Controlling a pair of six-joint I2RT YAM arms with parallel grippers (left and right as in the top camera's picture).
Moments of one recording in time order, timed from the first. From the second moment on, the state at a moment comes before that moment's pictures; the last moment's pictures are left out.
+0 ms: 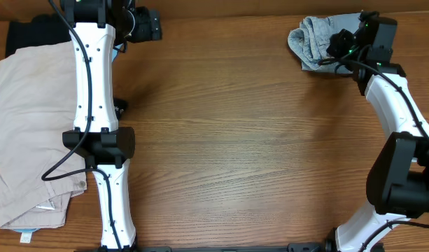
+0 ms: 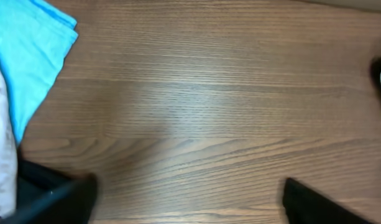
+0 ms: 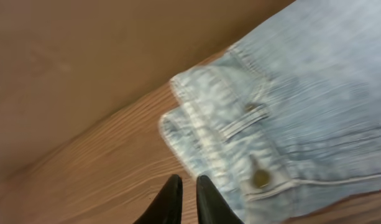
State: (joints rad) left arm -0.04 2.46 2.96 -1.59 0.16 -0.18; right arm -0.14 1.91 1.45 -0.17 -0.21 0.46
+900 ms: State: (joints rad) left arm -0.04 2.46 2.96 -1.59 0.16 -0.18; right arm -0.14 1.02 1.46 -0.84 -0.37 0.27
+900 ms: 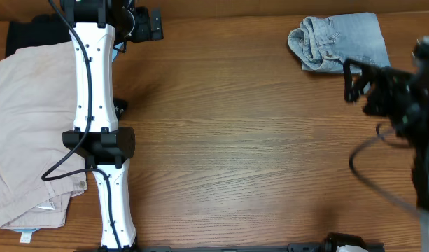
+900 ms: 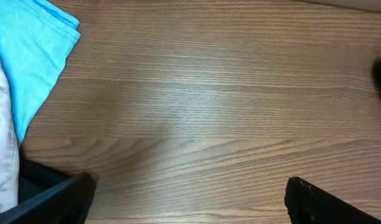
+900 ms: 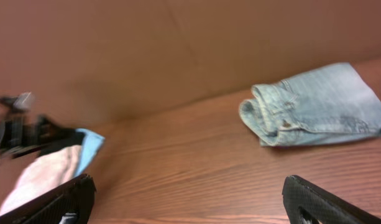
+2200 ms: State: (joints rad) left arm -0.04 2.46 2.96 -1.59 0.16 -0.18; right arm -0.01 0.25 0.24 0.04 -0.24 0.23
